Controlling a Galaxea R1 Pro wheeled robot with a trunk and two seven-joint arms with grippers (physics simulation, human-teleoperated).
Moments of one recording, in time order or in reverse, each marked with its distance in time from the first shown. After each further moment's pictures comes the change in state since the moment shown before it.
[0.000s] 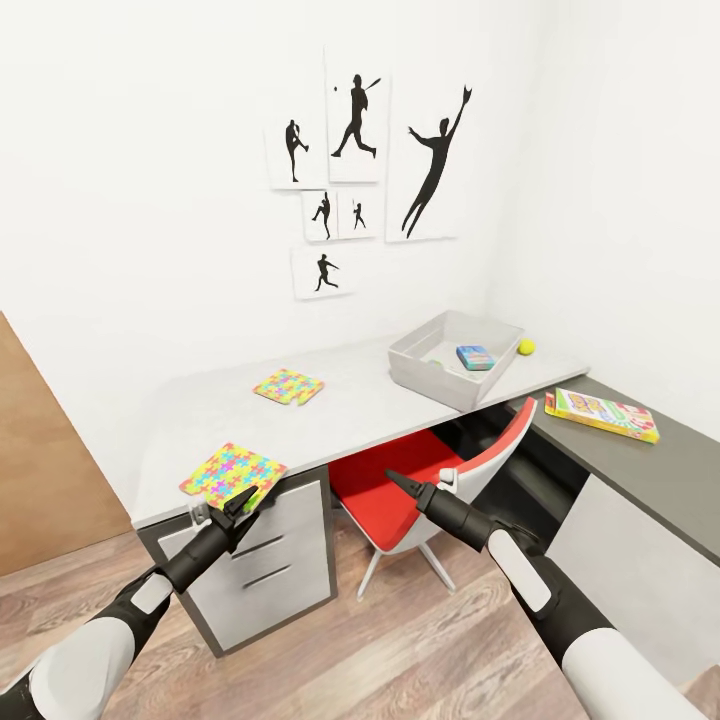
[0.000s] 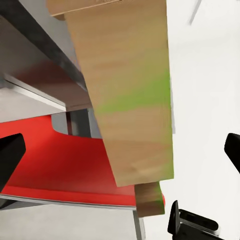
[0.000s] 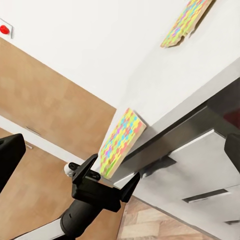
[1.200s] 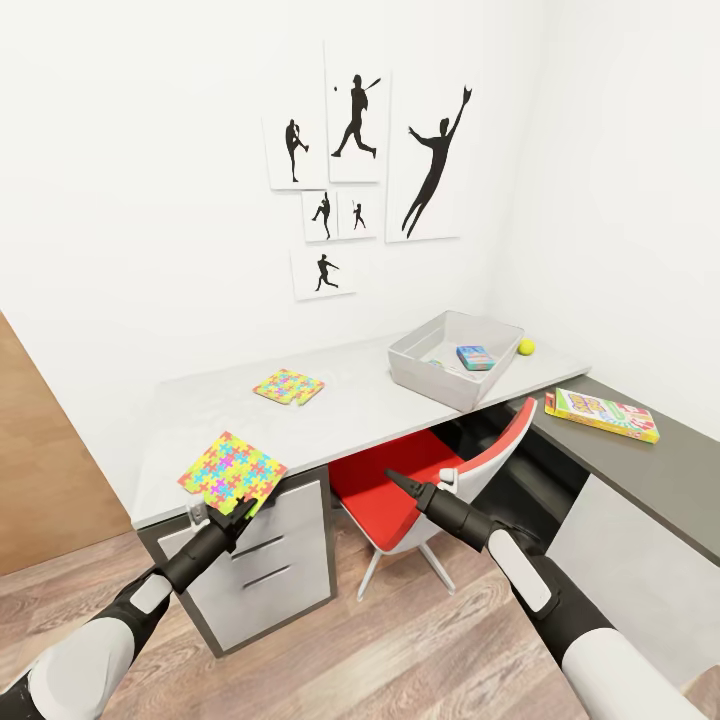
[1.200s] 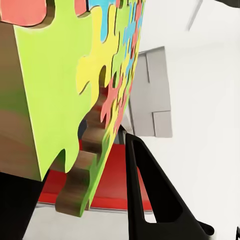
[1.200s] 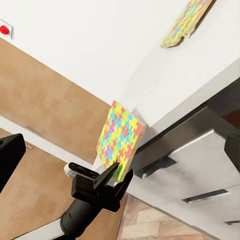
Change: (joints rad) left arm 0.000 0.000 0.019 0.000 0.004 0.012 0.003; right arm 0.000 0.000 -0.001 0.000 0.000 0.000 0.000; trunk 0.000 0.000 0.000
